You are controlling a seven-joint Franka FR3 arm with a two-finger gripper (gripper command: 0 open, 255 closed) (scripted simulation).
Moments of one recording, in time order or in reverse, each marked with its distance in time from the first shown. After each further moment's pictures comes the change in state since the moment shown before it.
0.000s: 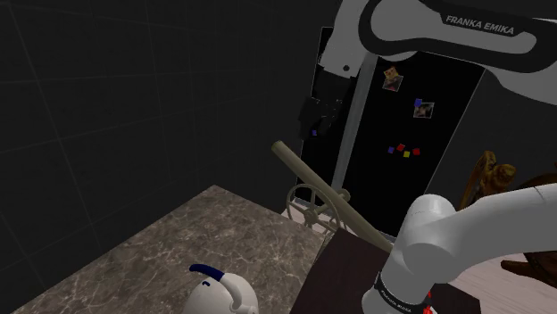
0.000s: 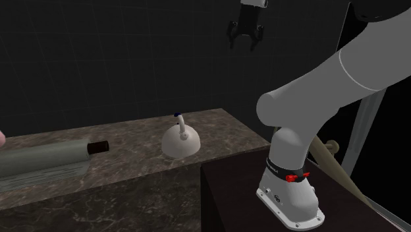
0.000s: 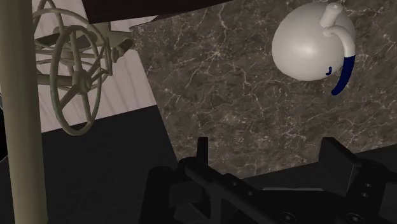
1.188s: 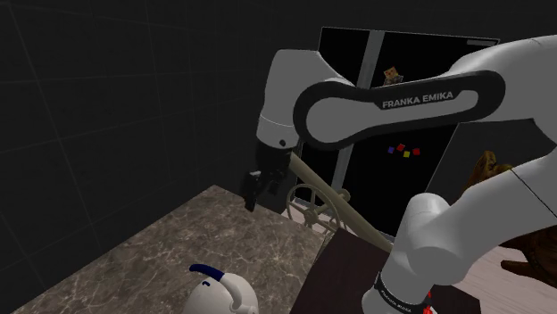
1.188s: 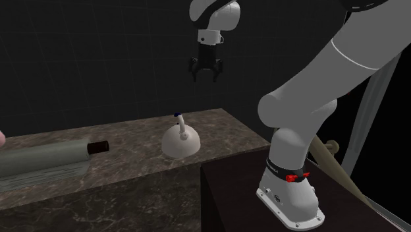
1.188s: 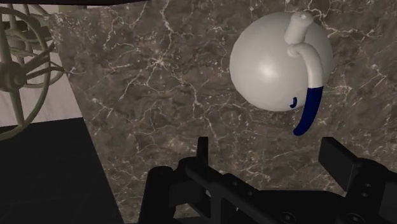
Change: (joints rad) arm 0.108 0.210 0.296 -0.179 0.111 0.370 0.170
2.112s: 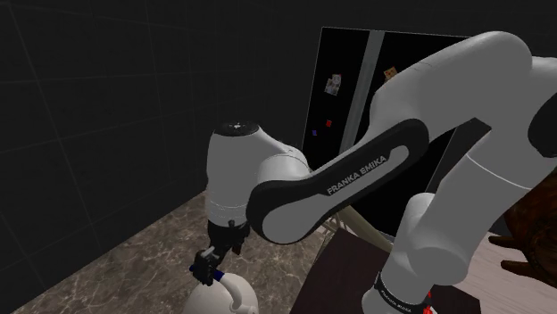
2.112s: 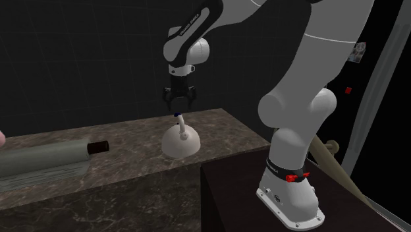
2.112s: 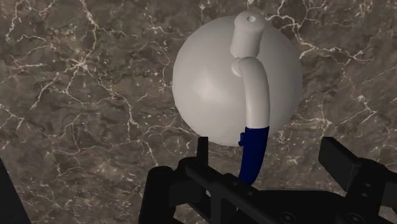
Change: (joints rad) arm 0.017 0.381 0.258 0.031 -0.077 0.318 0.205
